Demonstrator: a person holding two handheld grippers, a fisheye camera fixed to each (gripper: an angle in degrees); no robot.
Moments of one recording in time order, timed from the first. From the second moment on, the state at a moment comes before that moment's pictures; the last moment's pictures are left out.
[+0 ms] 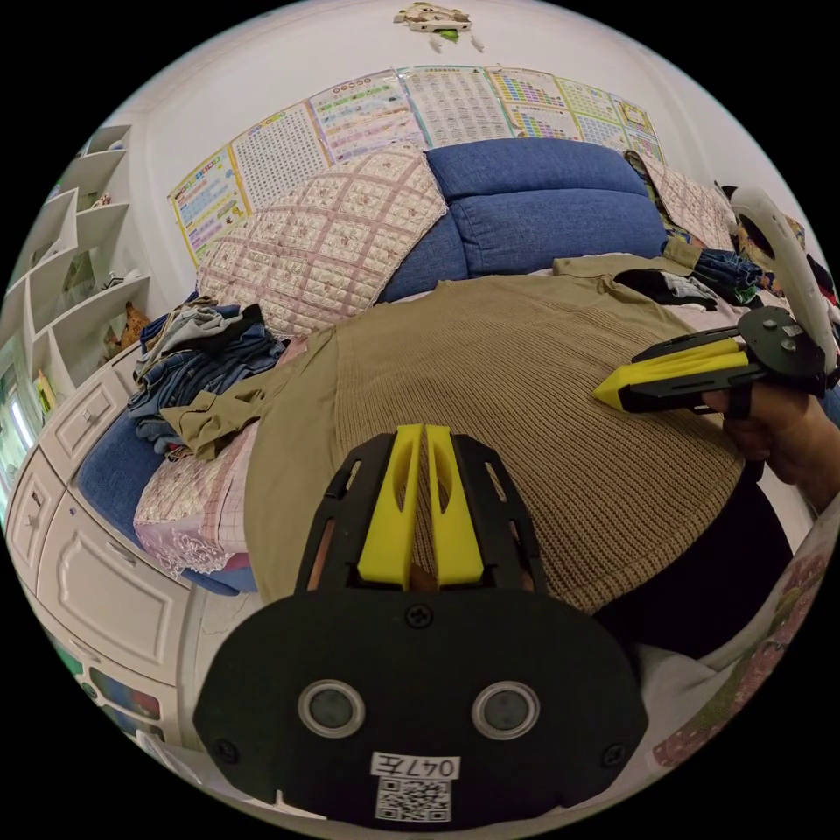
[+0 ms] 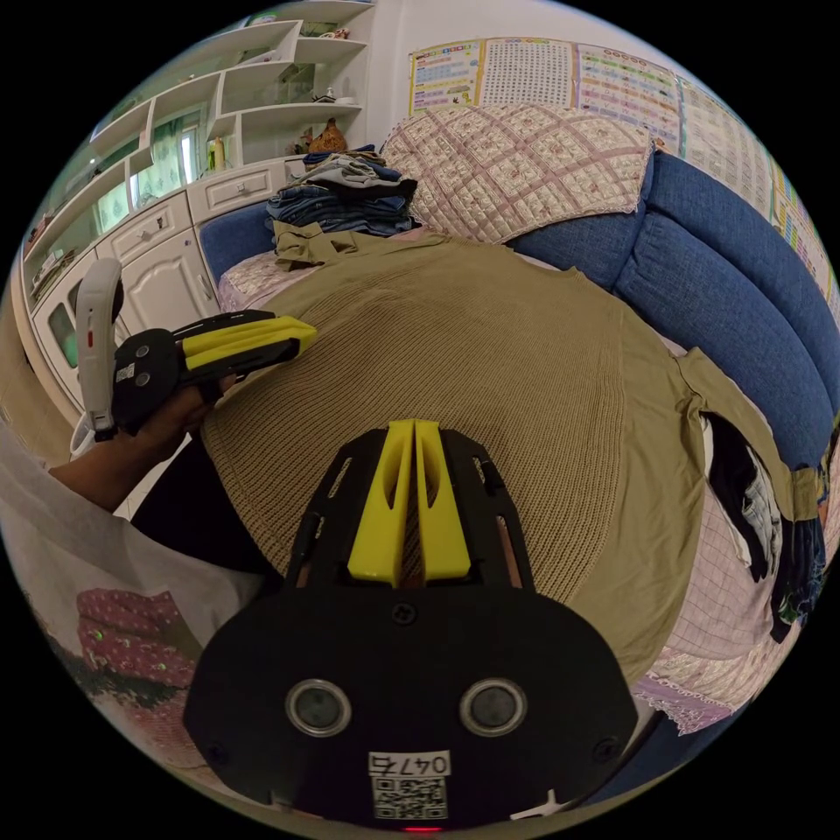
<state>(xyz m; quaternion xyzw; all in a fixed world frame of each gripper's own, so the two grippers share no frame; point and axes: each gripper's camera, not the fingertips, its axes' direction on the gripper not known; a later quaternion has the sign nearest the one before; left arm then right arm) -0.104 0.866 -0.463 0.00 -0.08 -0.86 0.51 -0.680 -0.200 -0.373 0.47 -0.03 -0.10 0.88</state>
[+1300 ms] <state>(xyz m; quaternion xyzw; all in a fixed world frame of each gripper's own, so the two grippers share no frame) -0.104 0.864 -0.472 0.00 -0.08 -0.86 0.50 -0.675 -0.068 -0.090 0.47 -0.04 -0.10 0.87</state>
